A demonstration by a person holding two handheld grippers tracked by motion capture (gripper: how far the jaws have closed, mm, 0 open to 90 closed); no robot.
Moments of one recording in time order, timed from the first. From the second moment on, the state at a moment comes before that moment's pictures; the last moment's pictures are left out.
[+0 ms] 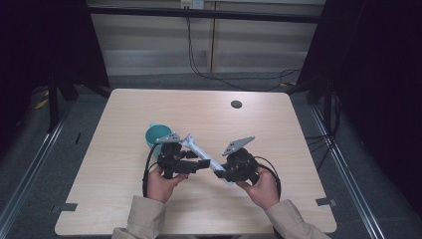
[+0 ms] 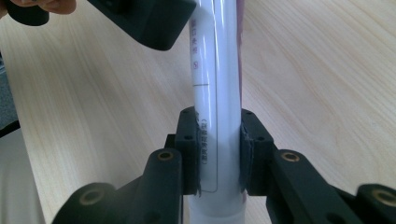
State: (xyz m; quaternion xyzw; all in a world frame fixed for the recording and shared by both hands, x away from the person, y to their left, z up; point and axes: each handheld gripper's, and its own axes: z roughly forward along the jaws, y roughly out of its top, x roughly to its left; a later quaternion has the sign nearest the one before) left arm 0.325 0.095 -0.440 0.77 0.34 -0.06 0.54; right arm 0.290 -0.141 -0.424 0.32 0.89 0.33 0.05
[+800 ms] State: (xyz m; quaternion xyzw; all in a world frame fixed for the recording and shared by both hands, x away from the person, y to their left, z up) left arm 0.326 0.093 -0.433 0.76 0.35 -0.06 0.55; right arm 0.288 -0.136 -0.426 0.32 0.88 0.35 0.05
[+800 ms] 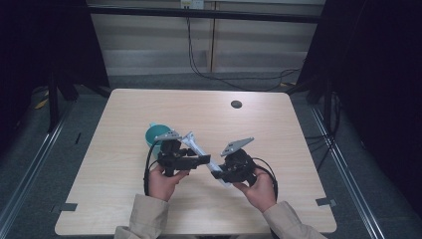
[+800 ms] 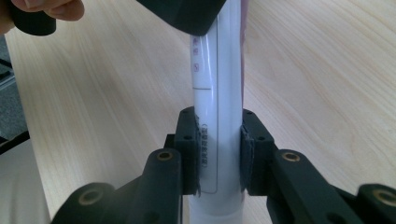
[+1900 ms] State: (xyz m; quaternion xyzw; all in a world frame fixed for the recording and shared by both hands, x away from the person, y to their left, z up) left arm 0.331 0.095 -0.425 0.73 0.37 -0.07 0.57; right arm 0.290 -0.131 -0.428 0.32 0.87 0.36 0.05
